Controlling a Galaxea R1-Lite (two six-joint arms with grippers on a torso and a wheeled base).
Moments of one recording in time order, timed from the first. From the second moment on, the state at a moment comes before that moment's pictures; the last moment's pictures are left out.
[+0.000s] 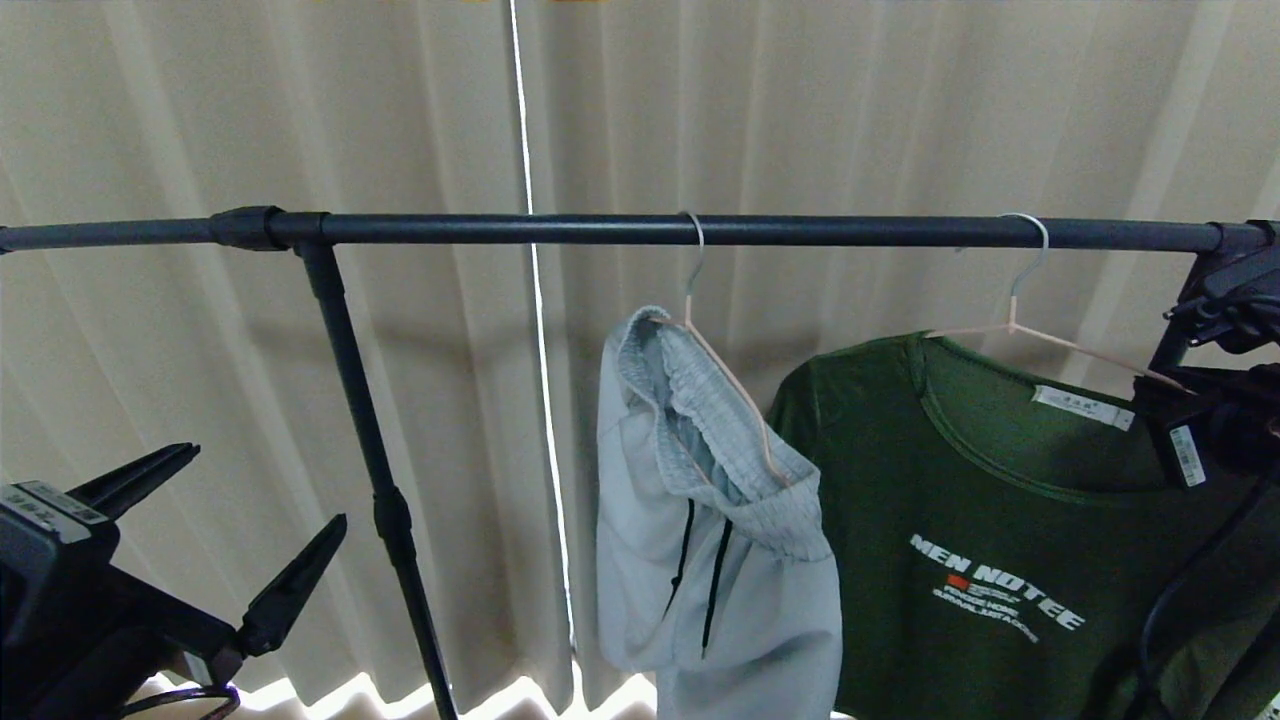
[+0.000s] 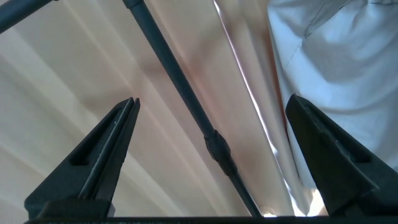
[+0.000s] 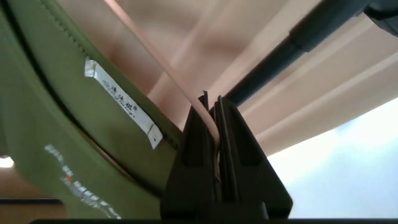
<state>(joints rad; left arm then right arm) -0.40 1.15 -0.04 -1.14 0.19 0.47 0.14 1.29 -0.68 -0.31 -0.36 -0.41</state>
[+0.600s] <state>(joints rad) -0.40 1.15 -0.04 -1.14 0.19 0.47 0.18 1.24 -0.55 -0.55 -0.09 -0.41</state>
